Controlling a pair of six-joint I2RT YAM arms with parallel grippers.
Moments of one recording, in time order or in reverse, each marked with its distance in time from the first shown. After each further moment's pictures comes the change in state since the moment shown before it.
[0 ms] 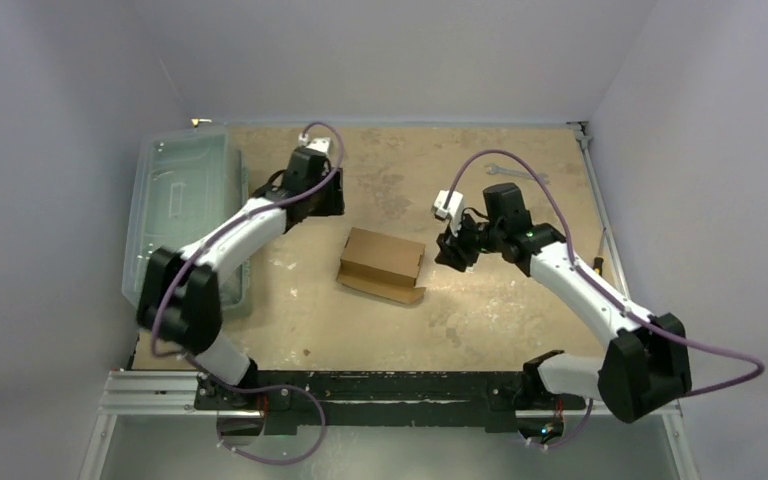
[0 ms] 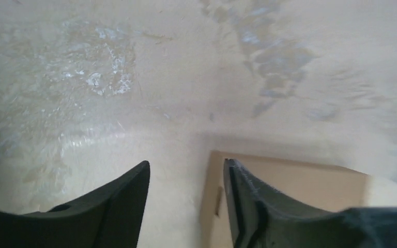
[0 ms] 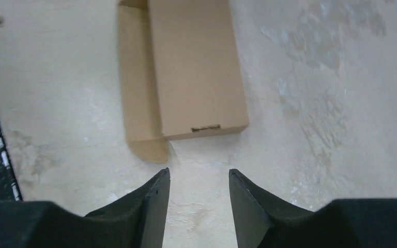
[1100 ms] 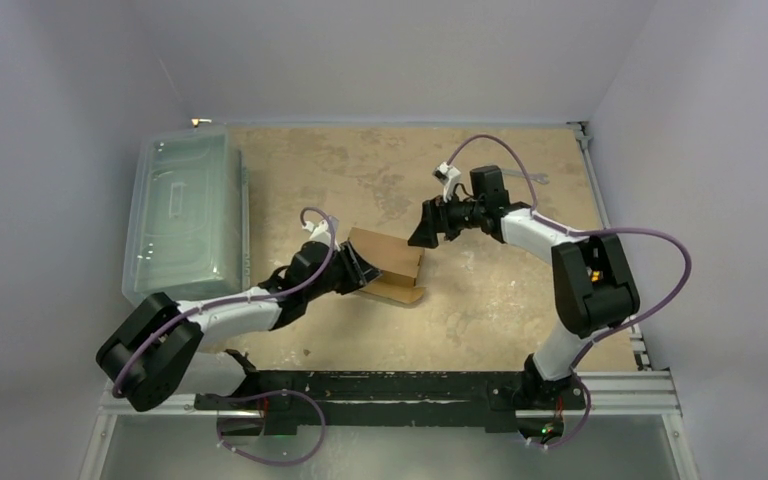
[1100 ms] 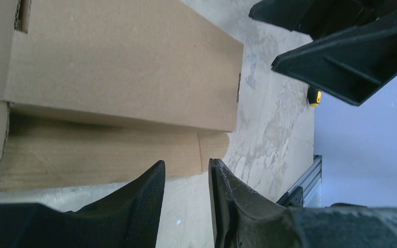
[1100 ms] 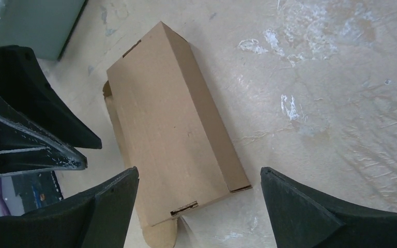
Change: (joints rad) left arm -0.295 -0.406 -0.800 0.734 0.178 -0.629; right arm -0.091 0.406 0.113 0.331 -0.216 0.499
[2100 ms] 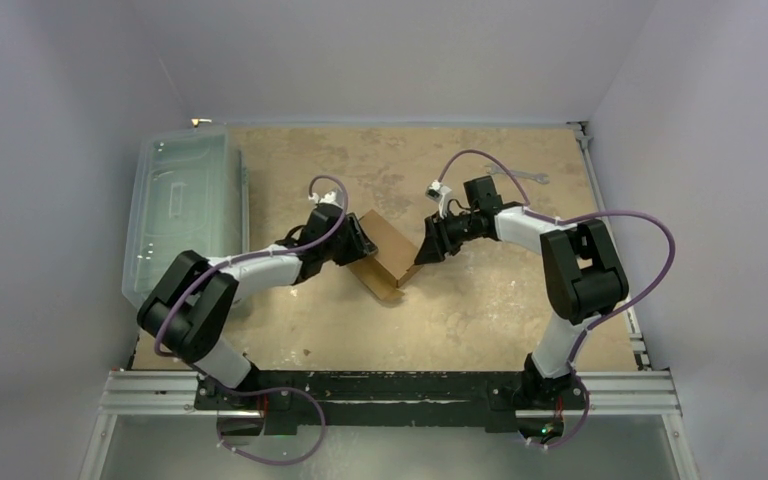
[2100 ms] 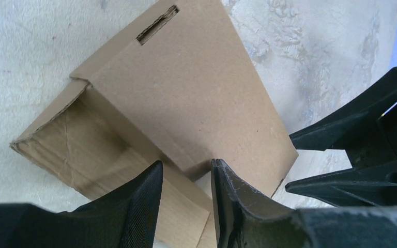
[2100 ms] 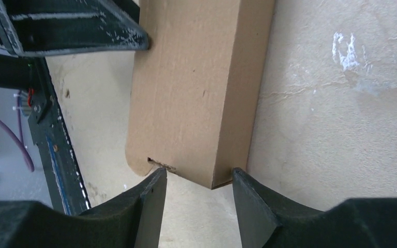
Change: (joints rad) left arm 0.129 0.295 0.323 -0.233 -0.033 0.084; right arm -0.001 0.105 0.016 -0.174 -0.116 -0.137
